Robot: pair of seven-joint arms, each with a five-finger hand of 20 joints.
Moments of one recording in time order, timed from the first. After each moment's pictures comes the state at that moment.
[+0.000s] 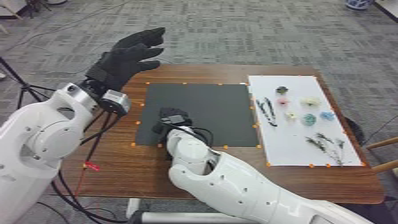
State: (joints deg) left arm 84.4 -43.3 -80.5 -112.7 43.7 -10.0 -3.4; right arm -57.9 -83.0 24.0 -82.9 -124.6 -0.4 47.2
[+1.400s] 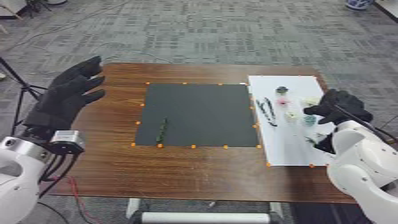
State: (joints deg) left arm 122.2 -49.7 -110.0 -127.0 46.6 -1.5 -1.0; right arm -98.8 -36.6 78.3 -118.6 -124.5 -3.7 51.0
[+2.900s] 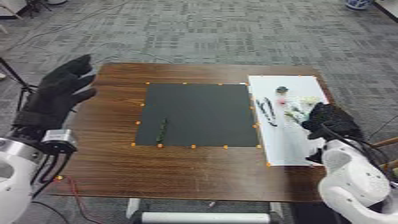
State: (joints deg) left arm 123.8 -49.9 -113.2 -127.6 46.6 -0.1 -1.2; right arm -95.4 -31.3 64.6 -117.5 -126.6 11.0 48.8
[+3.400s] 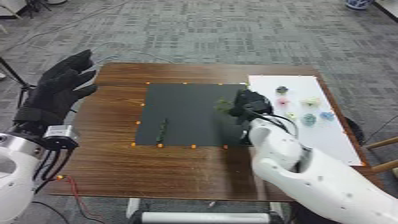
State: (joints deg) left arm 121.5 -49.6 -111.5 -126.9 46.6 0.2 -1.0; right arm -59.8 -51.1 30.1 -102.9 -122.8 4.2 46.6
